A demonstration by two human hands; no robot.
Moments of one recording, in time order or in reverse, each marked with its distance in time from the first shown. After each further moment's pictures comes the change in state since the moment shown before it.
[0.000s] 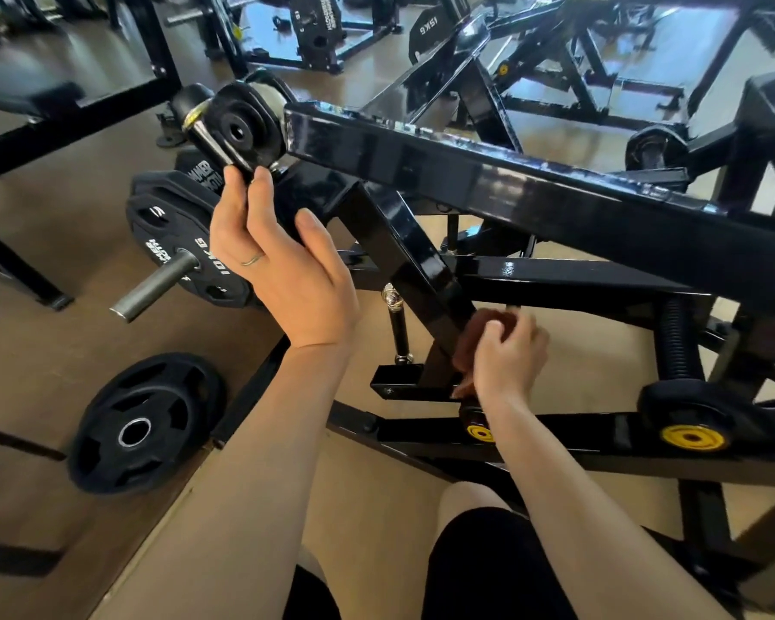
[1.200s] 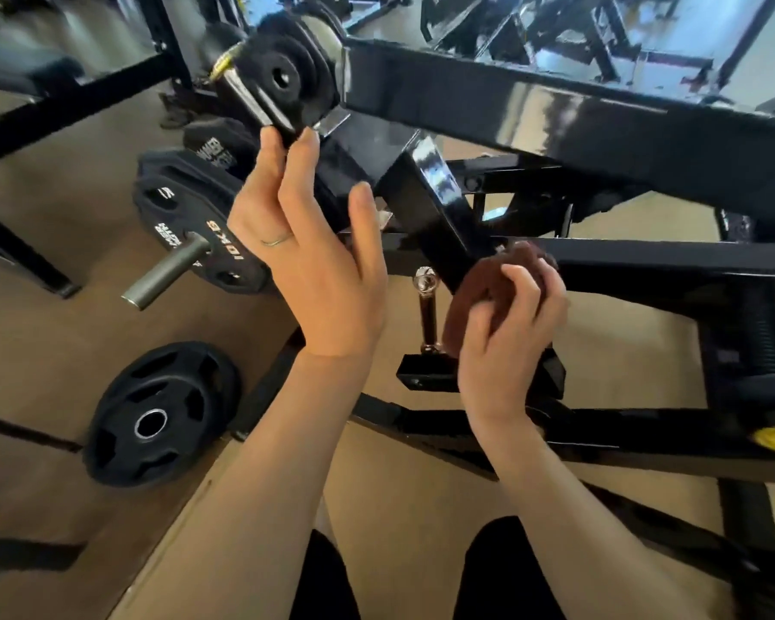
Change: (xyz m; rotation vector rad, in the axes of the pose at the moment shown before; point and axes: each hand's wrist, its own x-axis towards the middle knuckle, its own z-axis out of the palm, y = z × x) left_hand 0.006 -0.008 -0.021 -0.038 -0.106 0.088; right_hand -0.056 -0.053 0.034 0.023 0.253 -0.502
